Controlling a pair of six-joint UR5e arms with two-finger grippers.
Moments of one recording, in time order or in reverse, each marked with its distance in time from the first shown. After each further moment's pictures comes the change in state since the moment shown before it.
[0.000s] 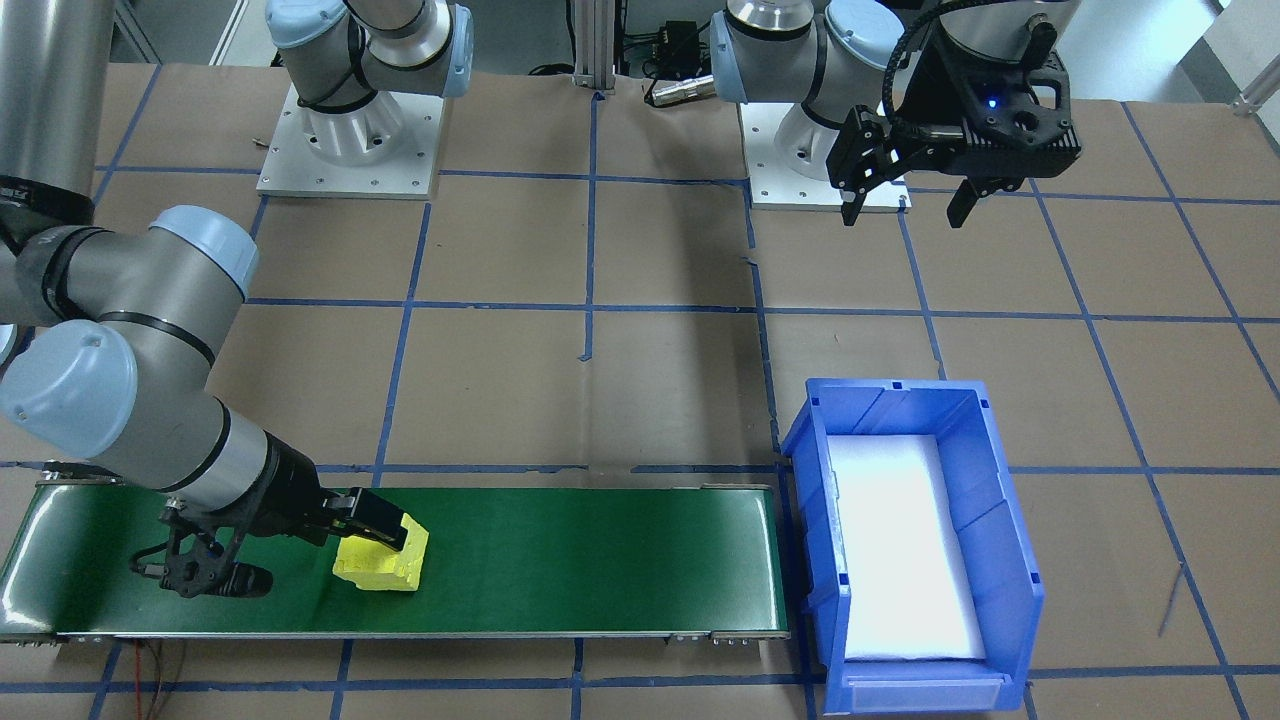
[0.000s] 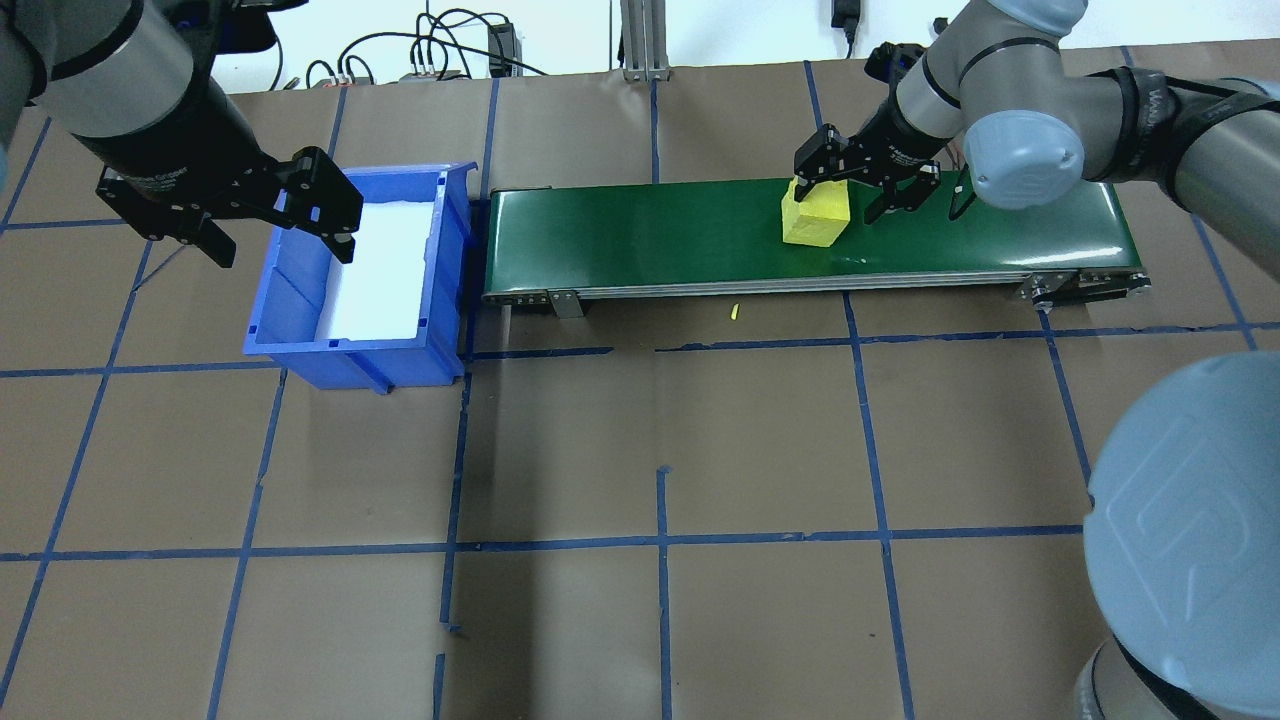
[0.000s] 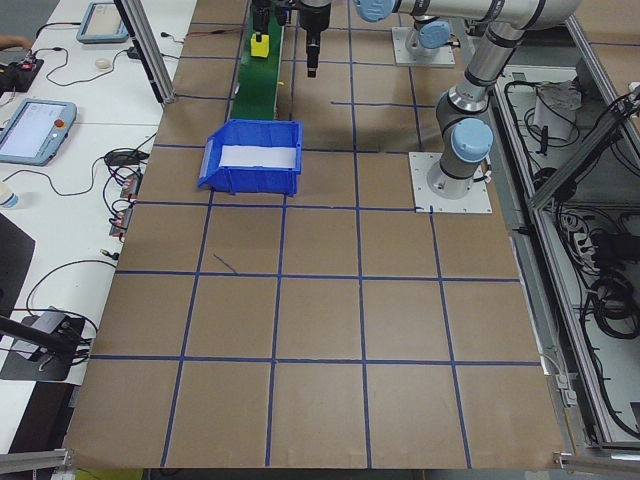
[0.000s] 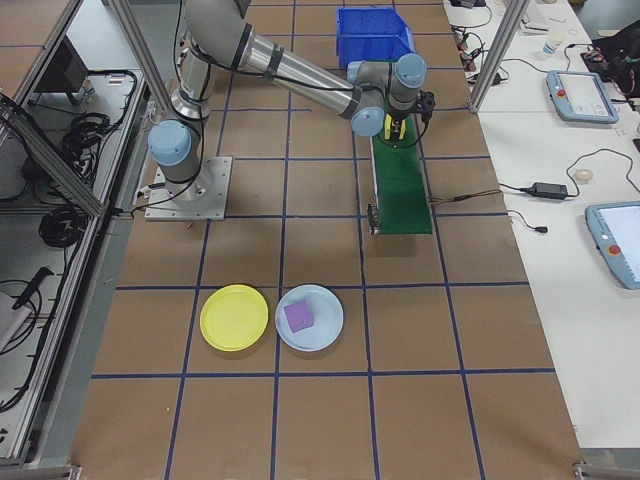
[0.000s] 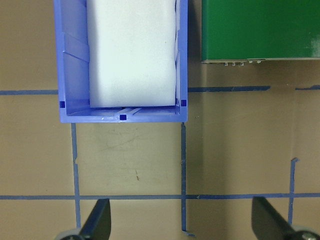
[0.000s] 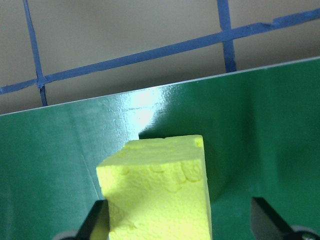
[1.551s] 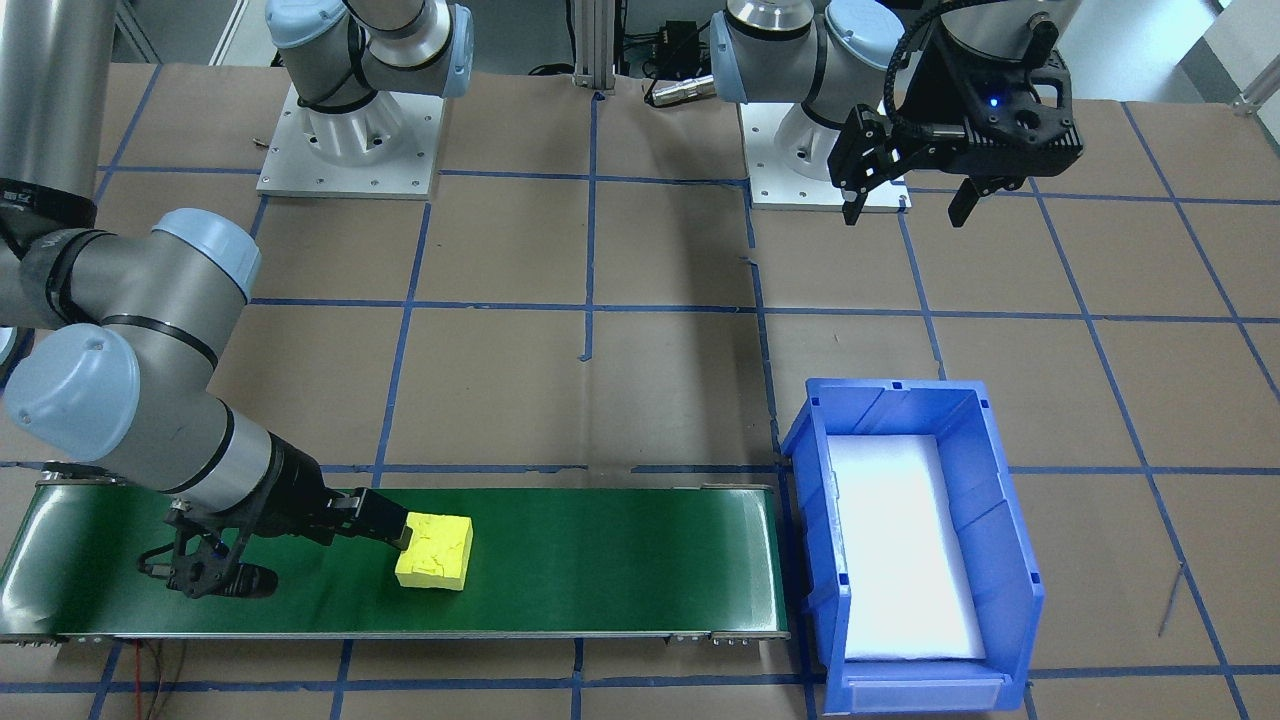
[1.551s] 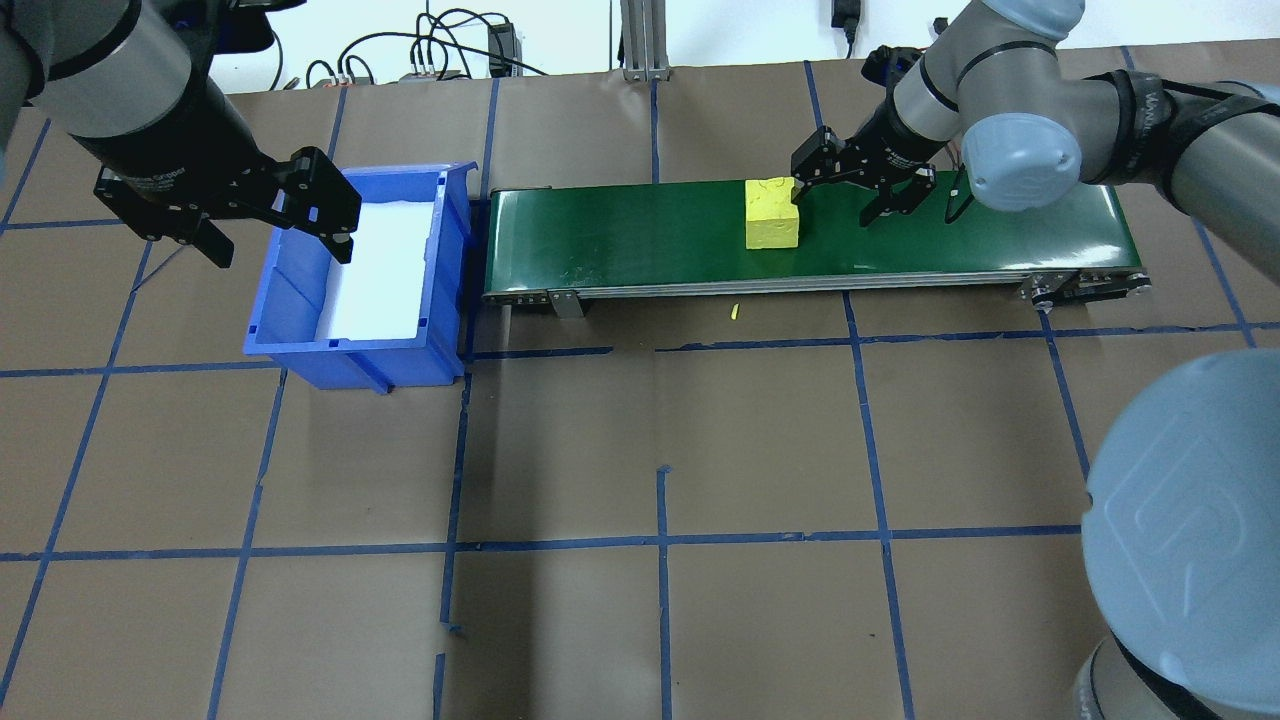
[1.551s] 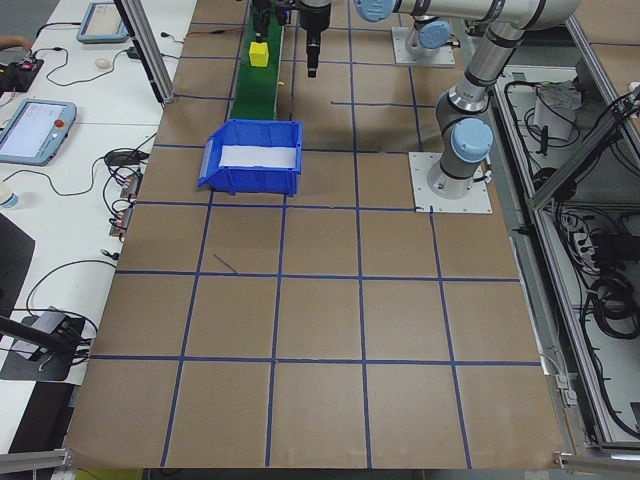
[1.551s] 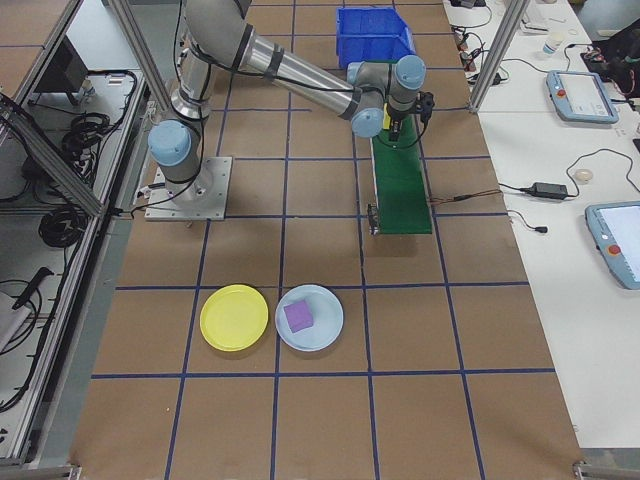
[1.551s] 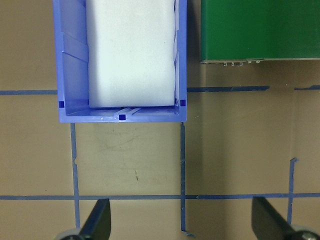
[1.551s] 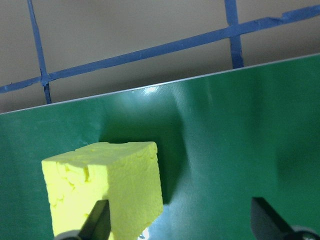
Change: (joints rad) left arm 0.002 0.001 -0.001 0.000 0.002 -0.001; right arm 0.001 0.003 0.002 0.000 0.017 0.003
